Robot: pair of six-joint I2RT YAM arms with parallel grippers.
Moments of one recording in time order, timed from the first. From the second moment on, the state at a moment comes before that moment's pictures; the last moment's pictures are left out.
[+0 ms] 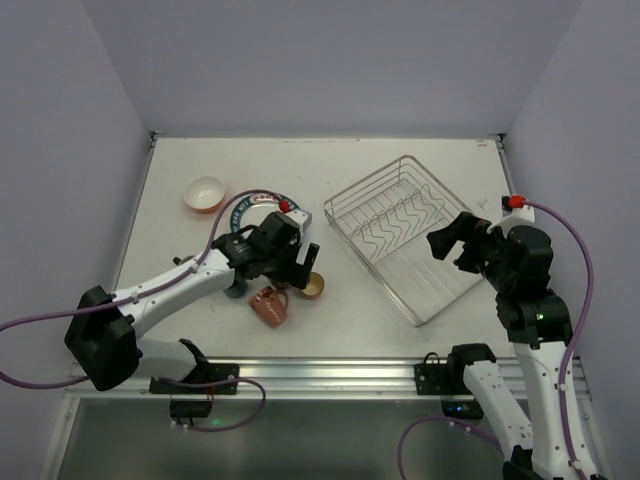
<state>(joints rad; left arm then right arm) -0.76 1.35 0.95 -0.61 -0.07 -0.36 0.07 0.62 0.94 -0.74 -0.13 0.46</state>
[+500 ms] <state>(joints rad) -0.78 1.06 0.97 -0.74 -0.17 -0.37 0.07 0.62 0.94 -0.74 -0.16 0.46</state>
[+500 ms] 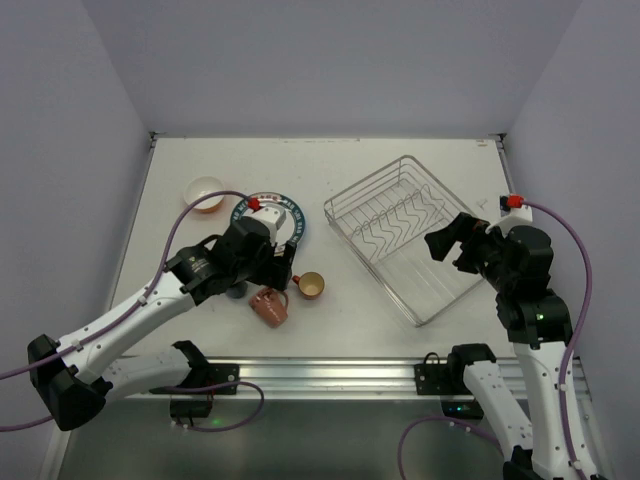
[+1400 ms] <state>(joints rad) -0.66 1.23 0.82 -0.78 -0.03 -0.41 0.09 0.52 0.92 -0.73 -0.26 0.44</state>
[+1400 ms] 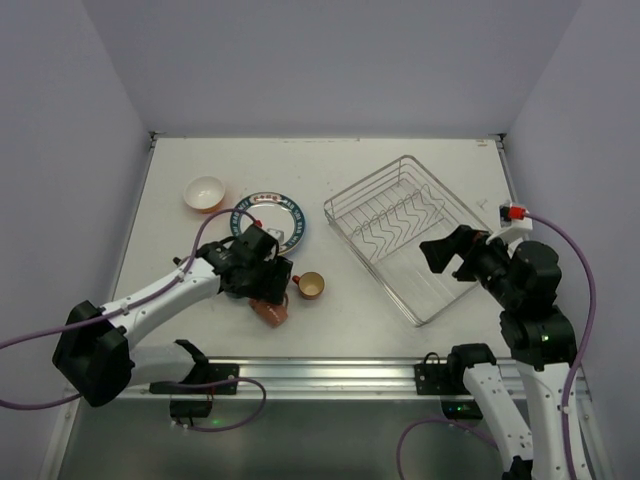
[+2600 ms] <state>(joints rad) -0.67 1.29 0.79 -0.70 0.15 -0.41 0.13 0.49 0.92 -0.71 -0.28 0.42</state>
